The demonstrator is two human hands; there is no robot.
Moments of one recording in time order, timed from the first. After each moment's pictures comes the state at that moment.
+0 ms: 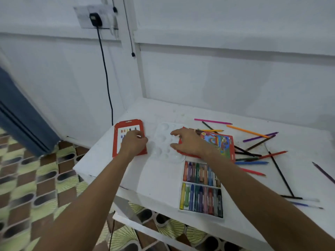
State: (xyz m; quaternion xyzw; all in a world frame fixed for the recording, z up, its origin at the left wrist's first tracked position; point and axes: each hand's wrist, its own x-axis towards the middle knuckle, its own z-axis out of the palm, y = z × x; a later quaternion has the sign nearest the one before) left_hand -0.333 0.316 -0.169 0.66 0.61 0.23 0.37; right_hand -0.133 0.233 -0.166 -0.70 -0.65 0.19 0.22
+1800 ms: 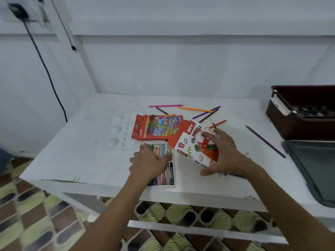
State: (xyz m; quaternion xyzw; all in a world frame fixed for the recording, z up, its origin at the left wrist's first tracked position) left_hand -0.229 0.136 -0.195 0.78 0.56 -0.01 0.28; right_hand -0.029 -0.022 -0.163 -0.82 -0.50 0.21 0.18
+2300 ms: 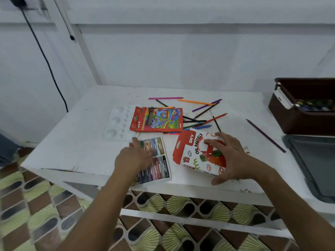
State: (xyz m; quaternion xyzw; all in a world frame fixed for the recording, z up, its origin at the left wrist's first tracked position) left_hand -0.246 0.143 -0.181 0.81 0.56 -0.14 0.13; right_hand -0.011 -0.057 -0.176 -0.80 -0.56 0.22 0.08
